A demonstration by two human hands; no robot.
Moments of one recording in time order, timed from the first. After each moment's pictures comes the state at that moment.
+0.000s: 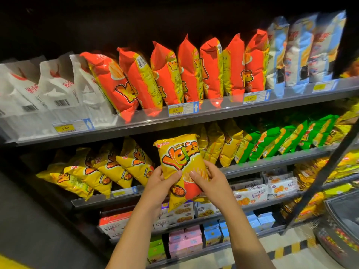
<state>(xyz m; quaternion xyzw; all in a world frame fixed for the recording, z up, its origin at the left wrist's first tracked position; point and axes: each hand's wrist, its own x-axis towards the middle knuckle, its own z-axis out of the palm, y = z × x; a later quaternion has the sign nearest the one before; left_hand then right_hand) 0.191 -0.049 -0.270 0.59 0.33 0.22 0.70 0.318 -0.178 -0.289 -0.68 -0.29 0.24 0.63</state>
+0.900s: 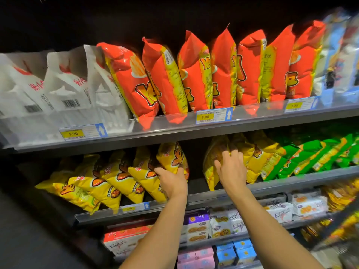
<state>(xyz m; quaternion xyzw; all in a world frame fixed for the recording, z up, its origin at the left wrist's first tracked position) 0.284 0.045 -0.325 0.57 0.57 0.38 0.46 0.404 -0.056 -0.316 -0.90 -0.31 -0.16 0.24</state>
